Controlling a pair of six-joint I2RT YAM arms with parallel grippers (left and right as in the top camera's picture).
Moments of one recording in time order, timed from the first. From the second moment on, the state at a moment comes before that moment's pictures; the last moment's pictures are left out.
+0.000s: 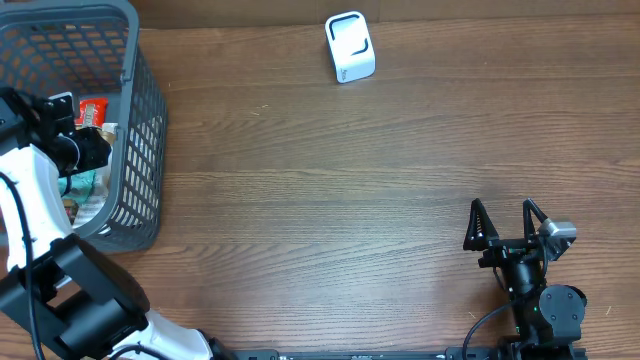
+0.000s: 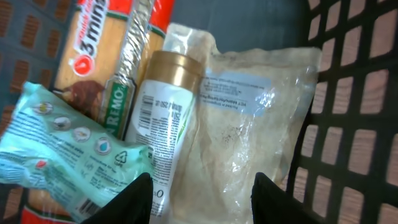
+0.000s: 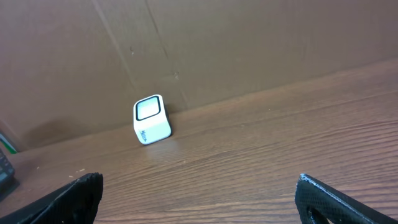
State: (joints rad) left arm 0.62 1.82 1.54 -0.84 0.20 0.29; right arm 0.05 0.01 0.02 -0.02 -0.07 0.32
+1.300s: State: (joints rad) left arm 0.60 2.07 1.57 -0.80 -0.01 0.31; right arm 0.05 0.01 0.02 -0.02 -0.07 0.32
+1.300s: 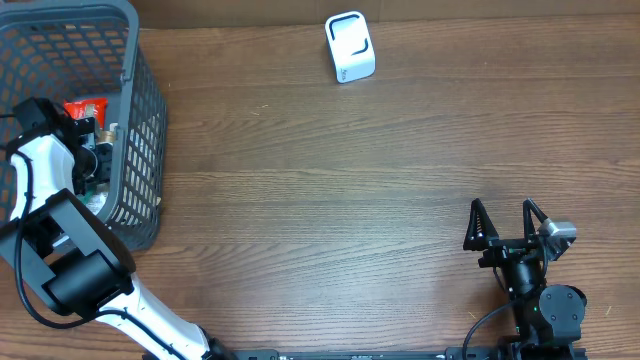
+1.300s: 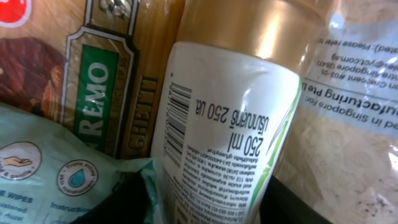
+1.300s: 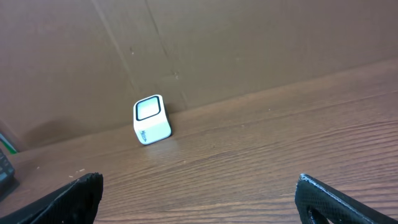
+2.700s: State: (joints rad) left arm 0.60 2.06 1.55 -0.78 -0.05 0.26; right arm 0.05 0.01 0.02 -0.02 -0.07 0.32
